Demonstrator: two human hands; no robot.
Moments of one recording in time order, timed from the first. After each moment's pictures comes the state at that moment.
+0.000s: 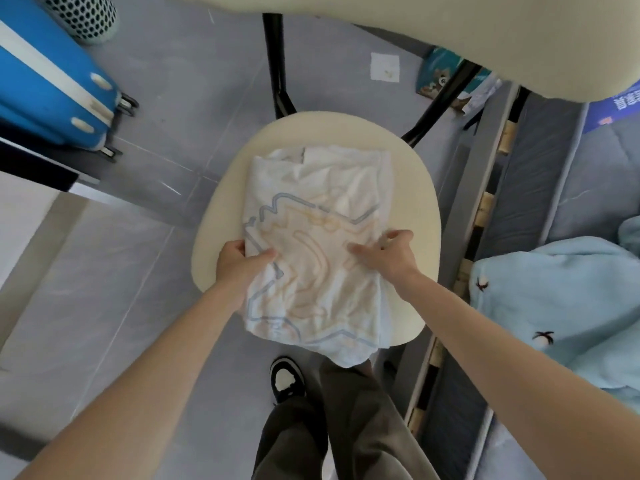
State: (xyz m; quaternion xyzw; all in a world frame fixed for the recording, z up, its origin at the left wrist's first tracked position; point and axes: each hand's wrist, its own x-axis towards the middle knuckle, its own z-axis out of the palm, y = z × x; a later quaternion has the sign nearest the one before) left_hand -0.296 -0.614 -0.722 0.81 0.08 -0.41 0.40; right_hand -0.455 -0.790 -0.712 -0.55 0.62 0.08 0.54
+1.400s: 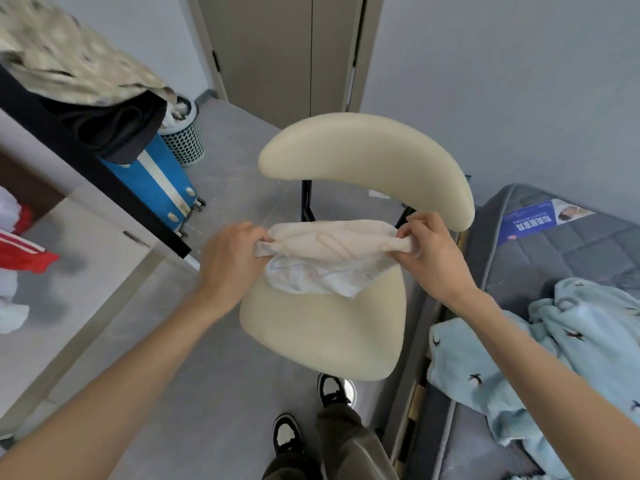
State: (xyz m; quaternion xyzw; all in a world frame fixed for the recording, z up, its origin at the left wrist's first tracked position) left_hand -0.290 -0.586 -0.415 0.88 -0.41 0.00 0.24; right_hand -0.481 -0.819 -0.419 -0.92 0.28 -0.10 0.26
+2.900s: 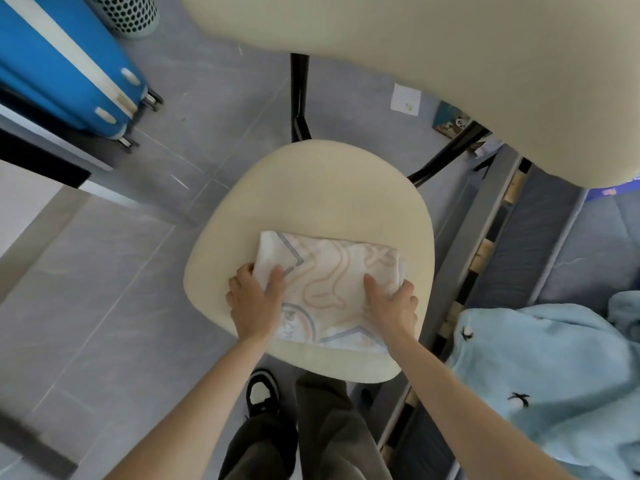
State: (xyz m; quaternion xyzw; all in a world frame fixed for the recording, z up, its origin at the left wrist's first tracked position) left_hand -0.356 -0.639 -0.719 0.90 0.06 -0.26 0.34; right_hand -0.478 -0.791 -0.716 -0.61 0.66 0.12 0.42
